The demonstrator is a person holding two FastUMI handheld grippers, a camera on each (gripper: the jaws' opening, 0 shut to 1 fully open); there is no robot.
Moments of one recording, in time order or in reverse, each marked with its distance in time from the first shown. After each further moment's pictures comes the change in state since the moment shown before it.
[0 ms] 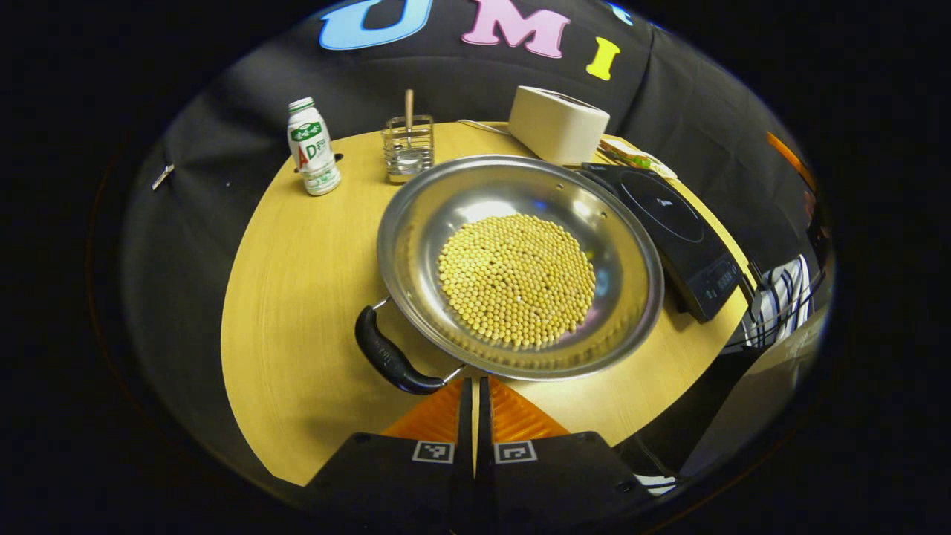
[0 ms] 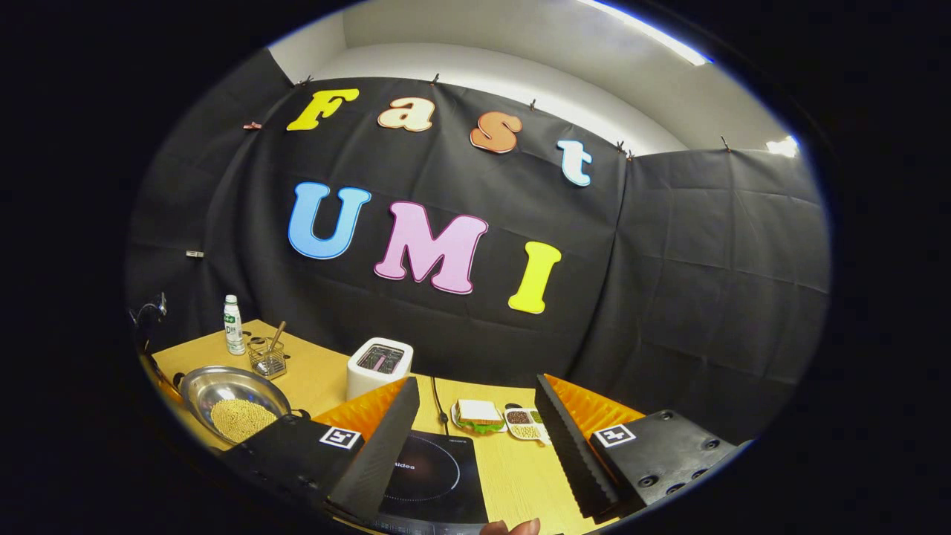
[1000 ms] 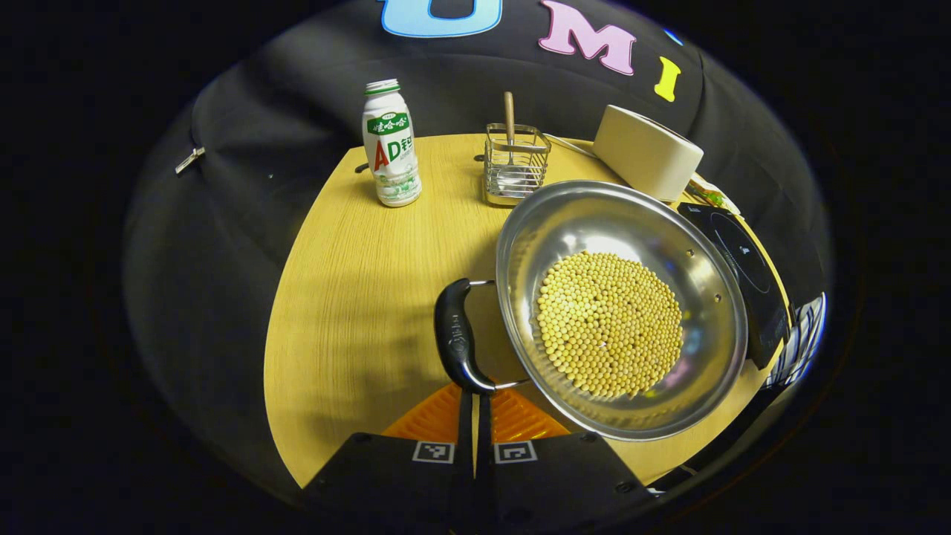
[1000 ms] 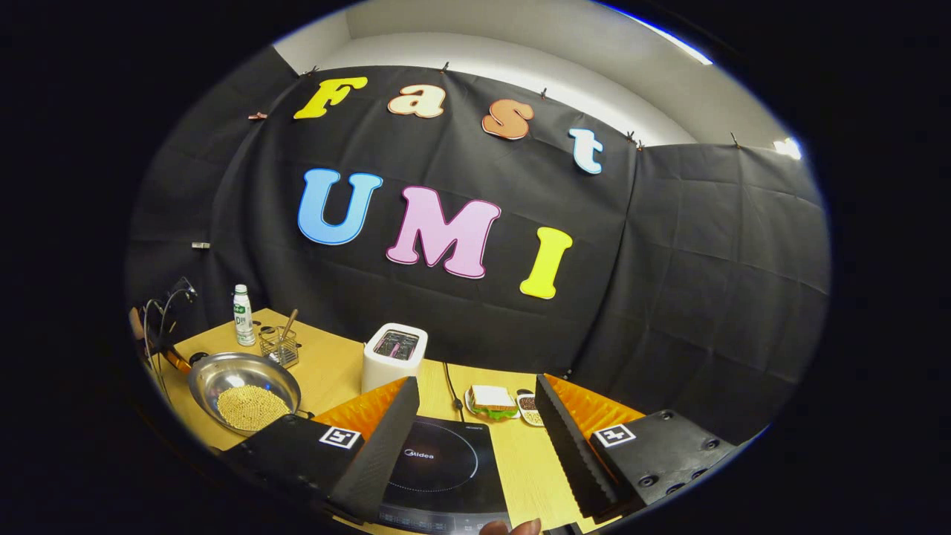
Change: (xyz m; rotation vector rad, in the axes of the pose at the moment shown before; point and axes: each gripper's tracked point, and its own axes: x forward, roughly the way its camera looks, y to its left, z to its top) left arm 0.040 0.110 0.044 -0.080 -0.038 0.130; right arm -0.008 0.036 -0.009 -0.003 0.065 0.032
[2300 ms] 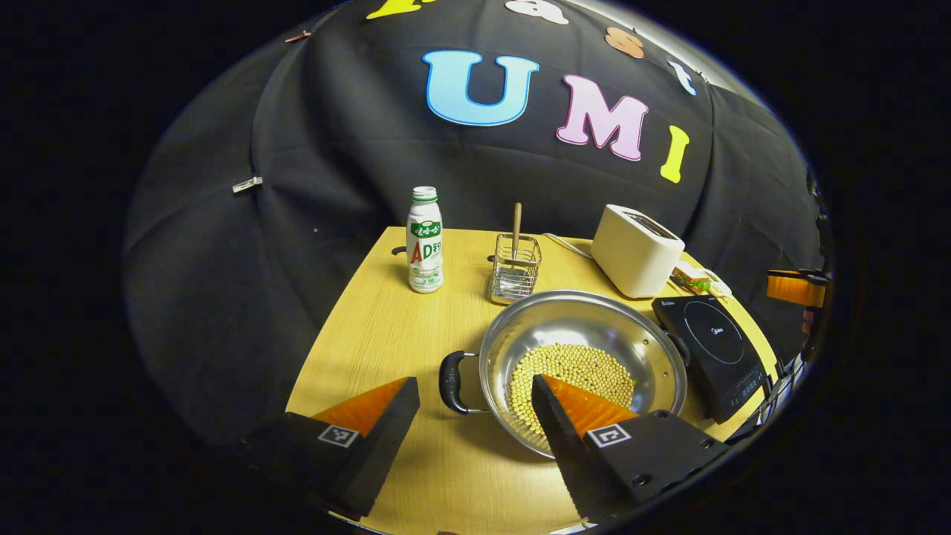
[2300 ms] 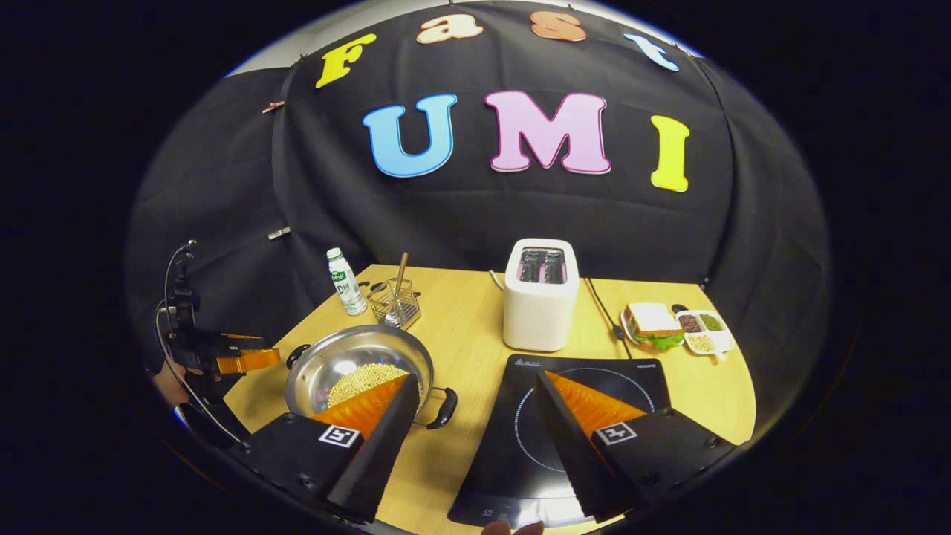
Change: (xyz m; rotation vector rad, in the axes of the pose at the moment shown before) left arm -0.077 -0.018 0.055 -0.103 -0.359 0.050; right arm 0.052 0.194 -0.086 0.212 0.419 0.436
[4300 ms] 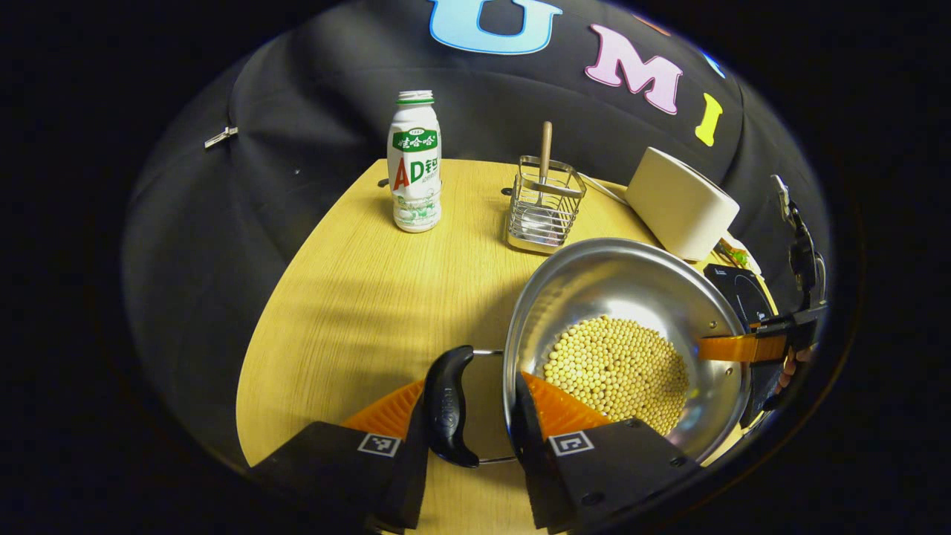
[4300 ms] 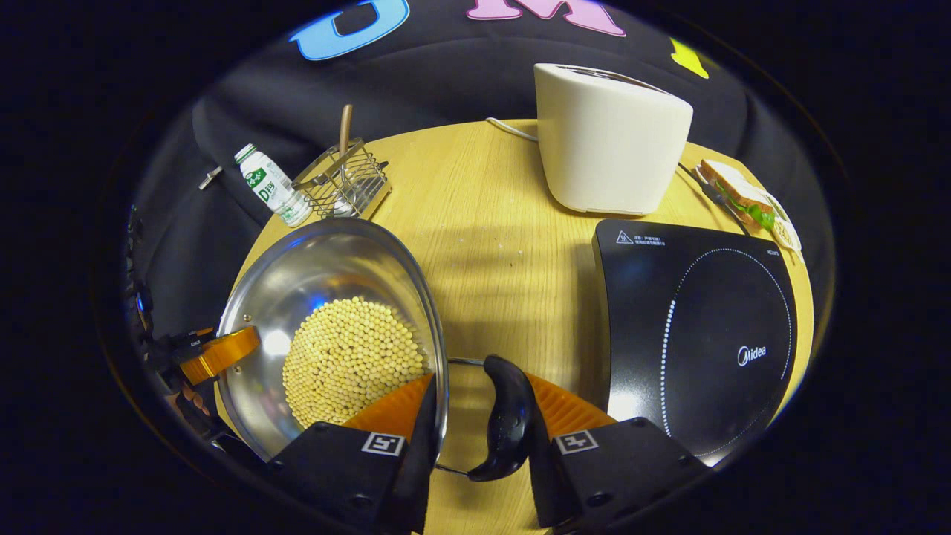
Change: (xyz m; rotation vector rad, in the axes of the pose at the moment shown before) left arm 0.090 0.007 -0.044 -0.047 0.231 0.016; right arm 0.148 0.043 -0.152 0.164 0.490 -0.076
